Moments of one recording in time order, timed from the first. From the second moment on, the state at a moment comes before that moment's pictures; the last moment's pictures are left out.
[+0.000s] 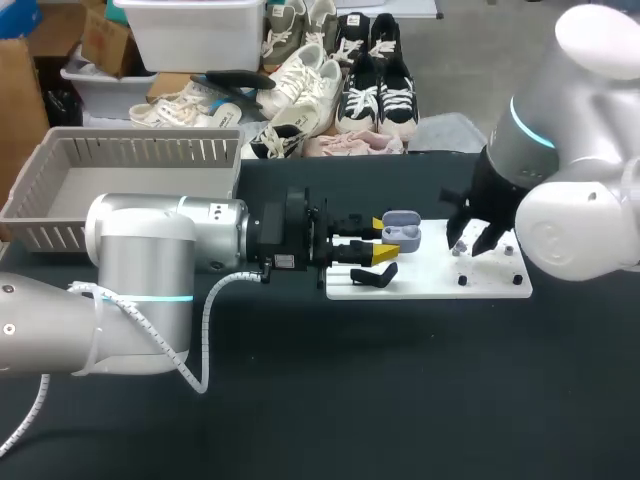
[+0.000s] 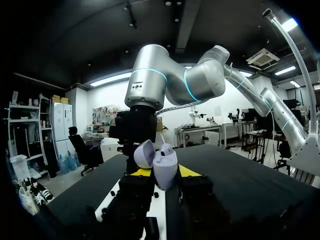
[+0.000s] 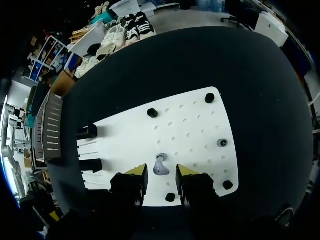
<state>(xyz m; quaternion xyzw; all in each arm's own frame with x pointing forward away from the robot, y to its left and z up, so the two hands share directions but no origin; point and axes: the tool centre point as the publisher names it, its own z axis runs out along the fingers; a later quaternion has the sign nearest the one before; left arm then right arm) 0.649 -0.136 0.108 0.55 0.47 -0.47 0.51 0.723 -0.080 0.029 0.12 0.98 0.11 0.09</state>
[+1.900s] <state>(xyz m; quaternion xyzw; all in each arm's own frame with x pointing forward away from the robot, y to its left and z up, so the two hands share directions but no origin) 0.649 -0.136 0.108 0.55 0.47 -0.47 0.51 0.723 -0.080 0.036 0.13 0.98 0.12 0.09</state>
